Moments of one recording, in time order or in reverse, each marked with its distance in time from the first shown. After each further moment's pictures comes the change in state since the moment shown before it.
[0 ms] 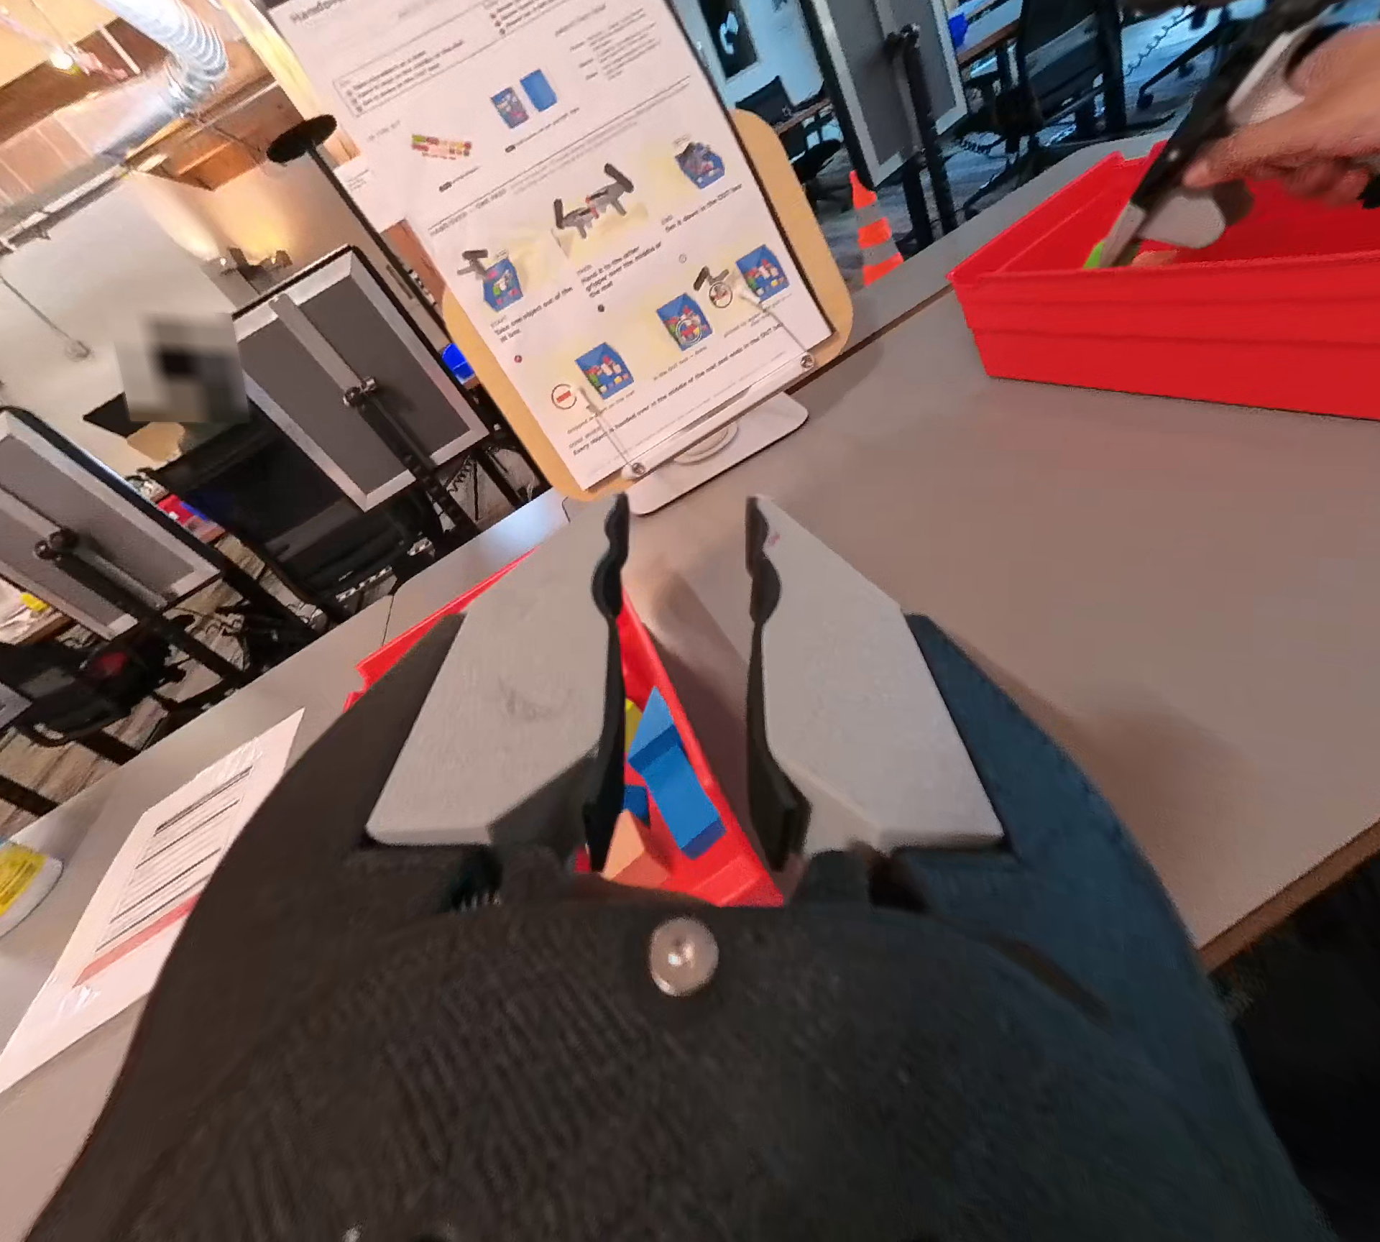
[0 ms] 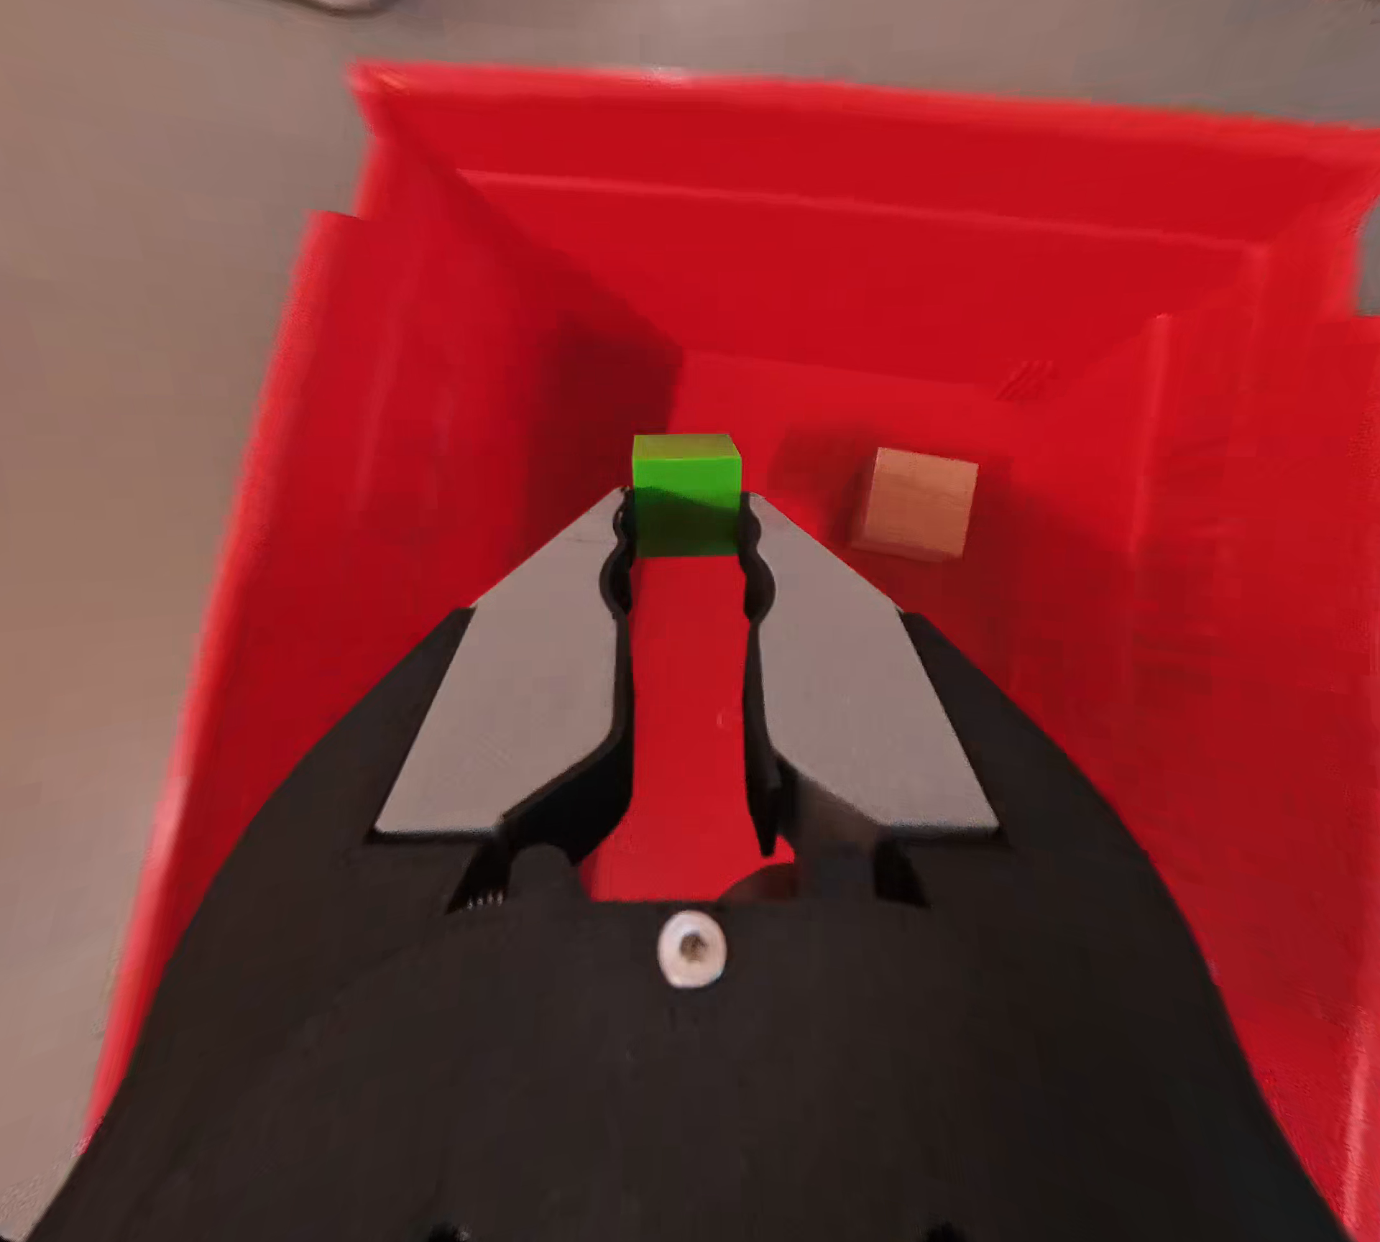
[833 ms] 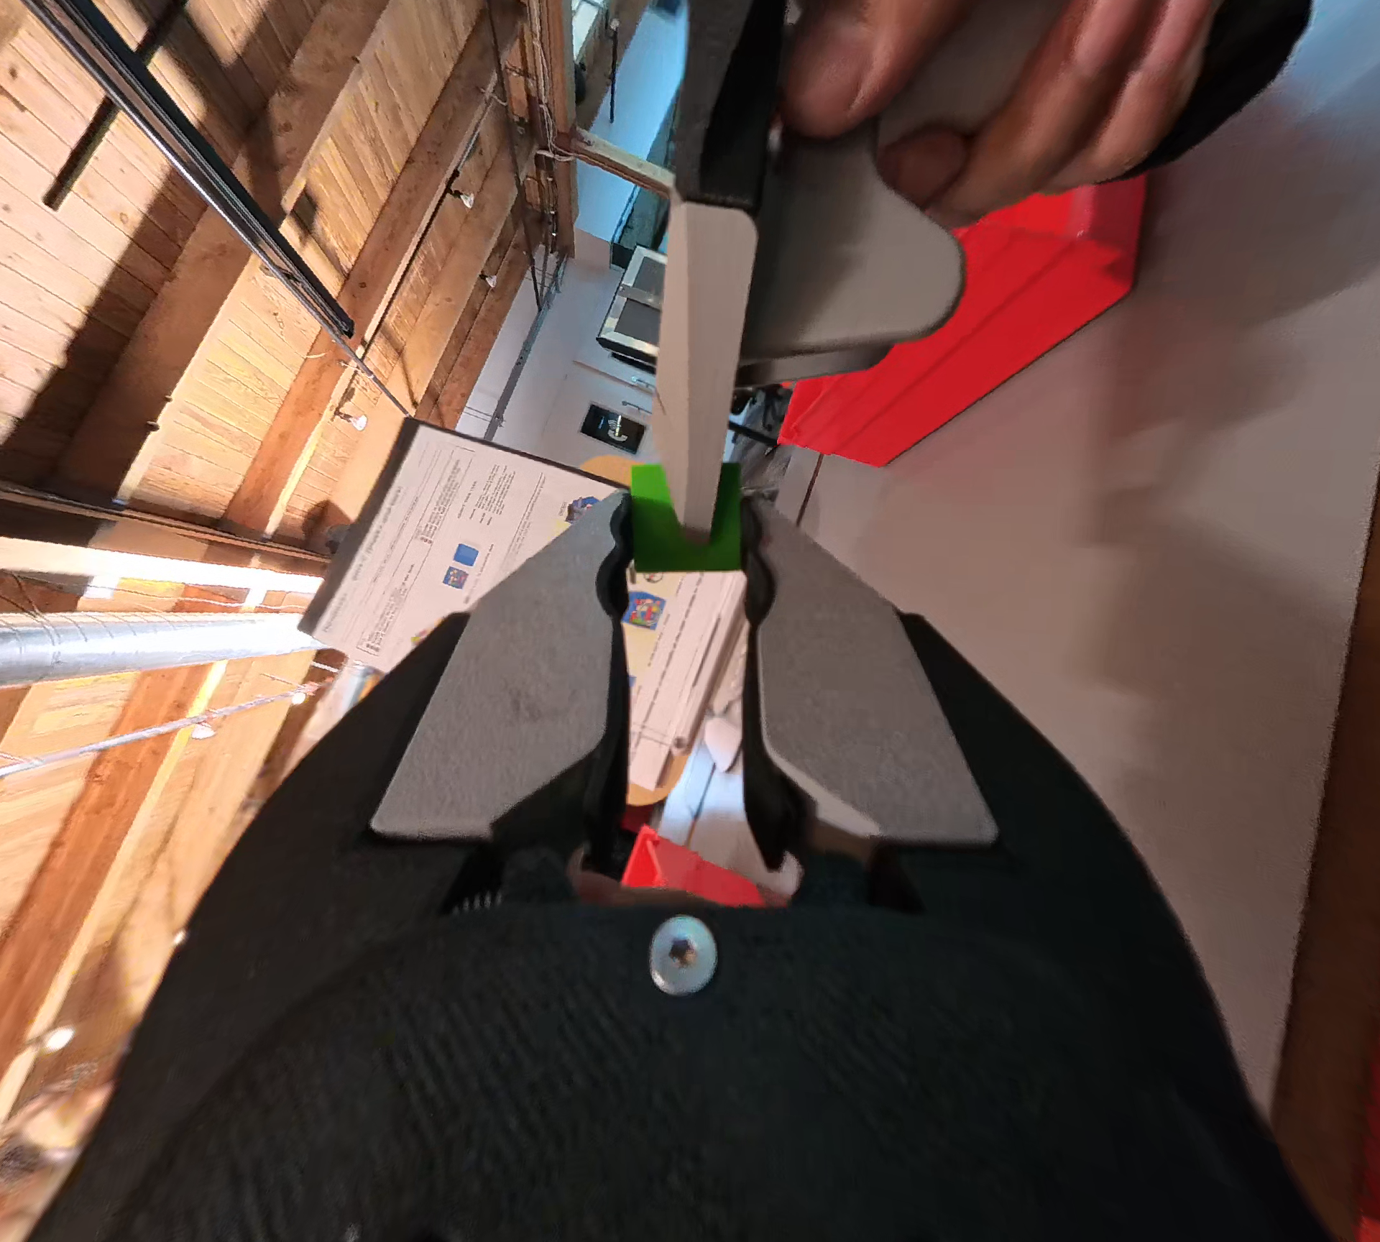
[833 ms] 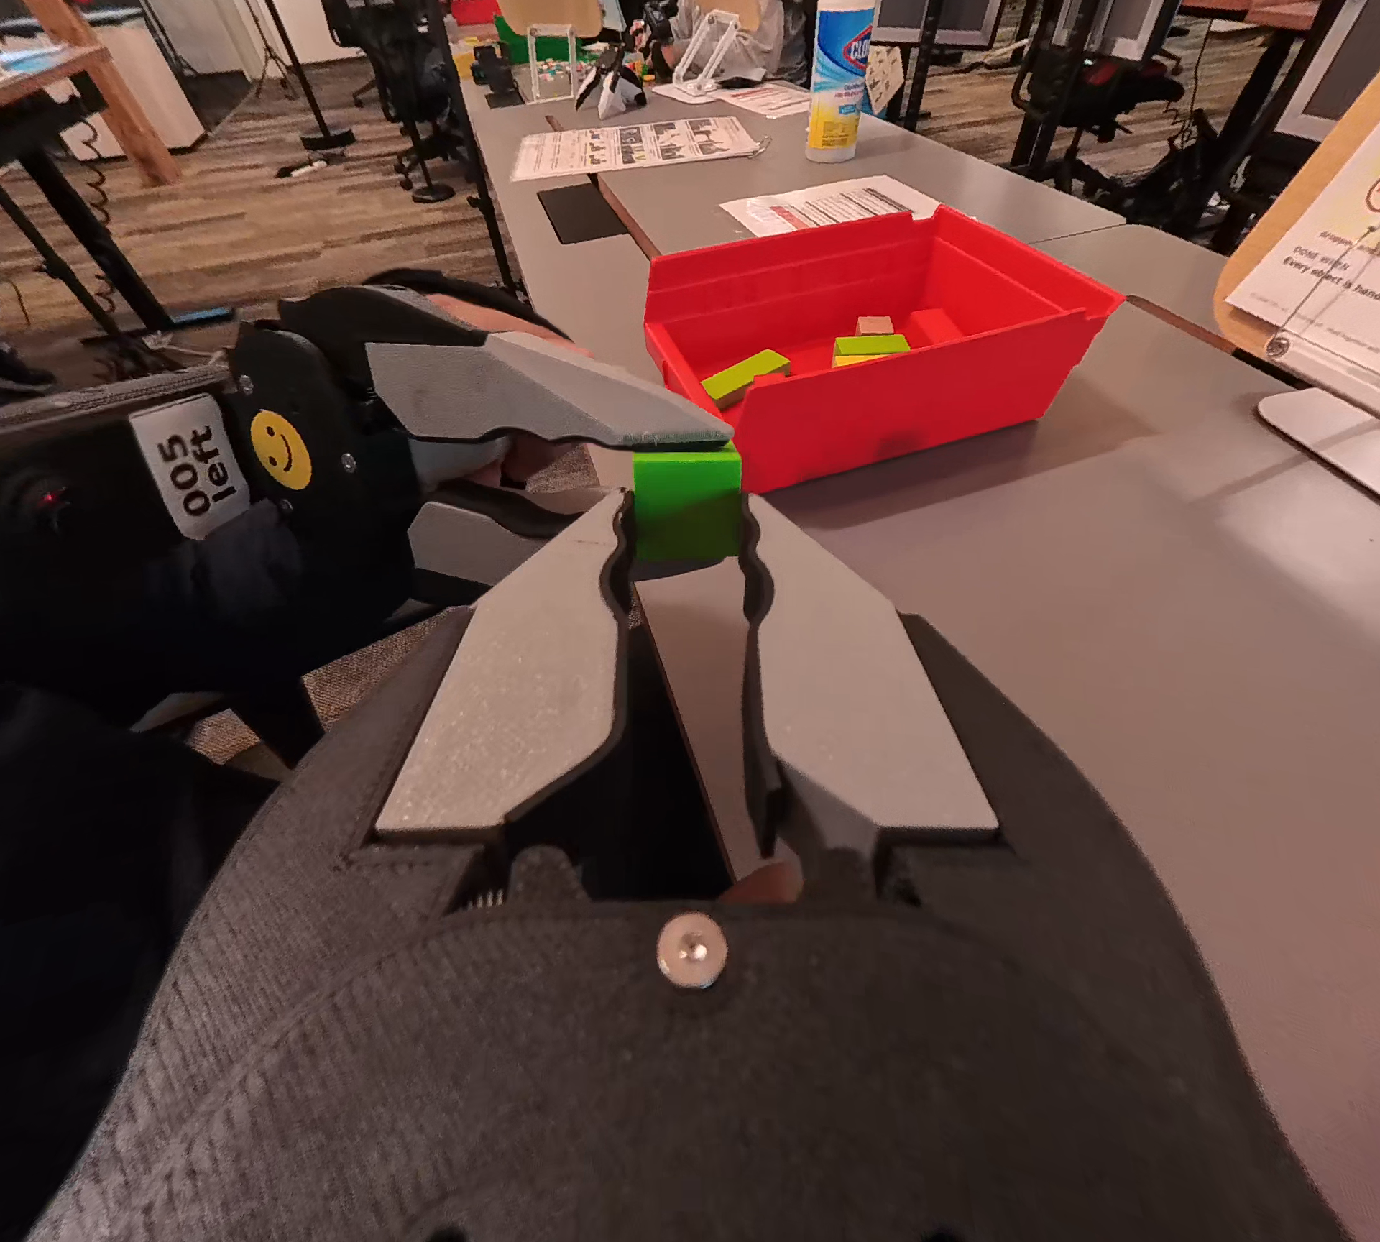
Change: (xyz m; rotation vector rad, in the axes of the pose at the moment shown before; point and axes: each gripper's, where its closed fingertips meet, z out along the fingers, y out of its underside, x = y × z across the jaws) left arm 0.145 -0.046 -0.019 0.377 0.140 0.706; right arm -0.373 0.111 -0.222 0.539 -0.799 -0.559
